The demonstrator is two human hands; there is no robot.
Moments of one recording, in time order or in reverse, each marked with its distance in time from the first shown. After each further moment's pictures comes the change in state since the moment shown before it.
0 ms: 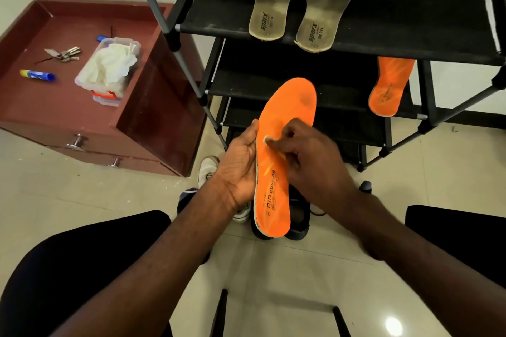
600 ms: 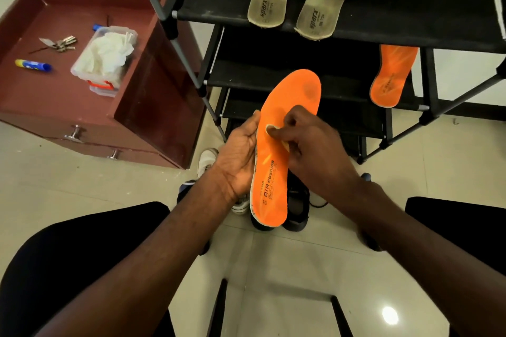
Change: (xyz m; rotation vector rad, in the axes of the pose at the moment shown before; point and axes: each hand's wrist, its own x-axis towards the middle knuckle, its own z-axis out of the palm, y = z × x) left_hand -0.001 0.000 -0.002 0.039 -0.021 0.006; right_hand -0.001 -0.001 -0.004 -0.065 -0.015 -0.030
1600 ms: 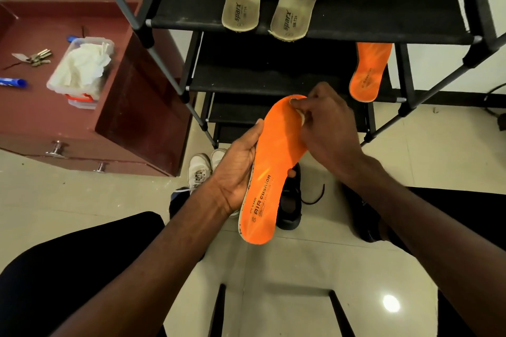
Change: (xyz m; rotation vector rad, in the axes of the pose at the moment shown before) left_hand 0.002 -0.018 0.007 0.273 -0.014 -0.055; right_hand 0.016 0.043 -0.021 -0.148 0.203 0.295
